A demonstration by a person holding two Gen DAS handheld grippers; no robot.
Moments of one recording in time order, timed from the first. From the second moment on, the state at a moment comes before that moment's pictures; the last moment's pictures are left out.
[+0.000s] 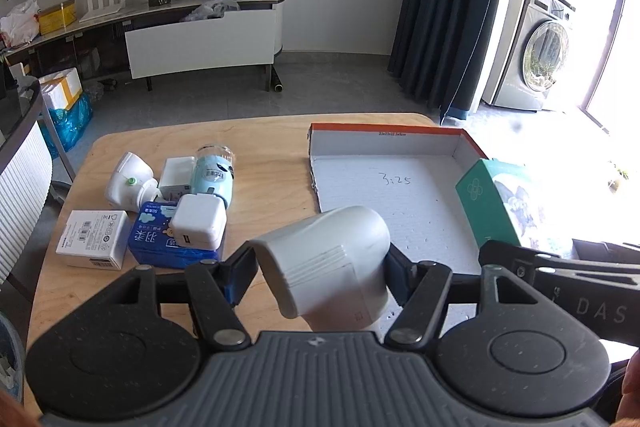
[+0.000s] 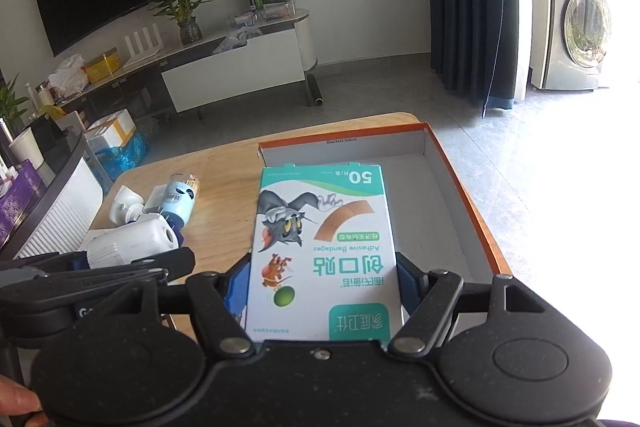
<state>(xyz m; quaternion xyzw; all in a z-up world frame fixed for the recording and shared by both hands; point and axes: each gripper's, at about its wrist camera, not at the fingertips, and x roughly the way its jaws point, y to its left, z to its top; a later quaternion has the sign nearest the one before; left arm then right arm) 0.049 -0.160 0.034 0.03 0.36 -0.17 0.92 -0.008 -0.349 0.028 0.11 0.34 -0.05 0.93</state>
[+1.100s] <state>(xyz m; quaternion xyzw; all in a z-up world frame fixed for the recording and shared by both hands) 0.065 -0.204 0.037 0.03 0.36 -0.19 0.91 0.008 -0.385 0.023 0.11 0.33 -0.07 0.94</state>
